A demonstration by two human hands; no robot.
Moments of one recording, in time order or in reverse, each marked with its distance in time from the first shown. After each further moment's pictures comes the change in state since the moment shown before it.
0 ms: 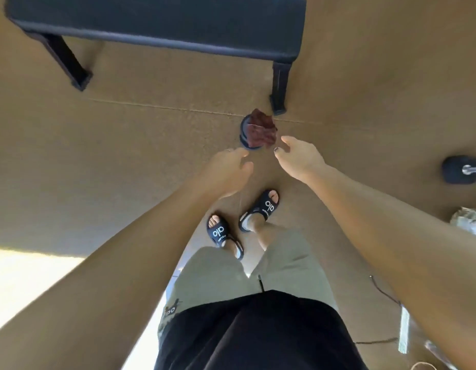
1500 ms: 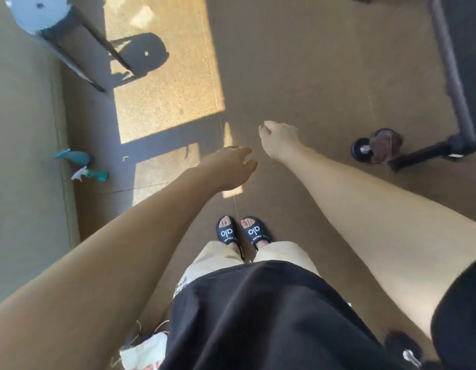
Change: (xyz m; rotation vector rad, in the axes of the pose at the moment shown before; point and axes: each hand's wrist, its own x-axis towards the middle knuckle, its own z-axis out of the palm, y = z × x) left_hand -0.461 0.089 0.423 -0.701 0.474 -0.757; right_hand -0.402 0.080 0.256 -0.871 -0.335 -0.882
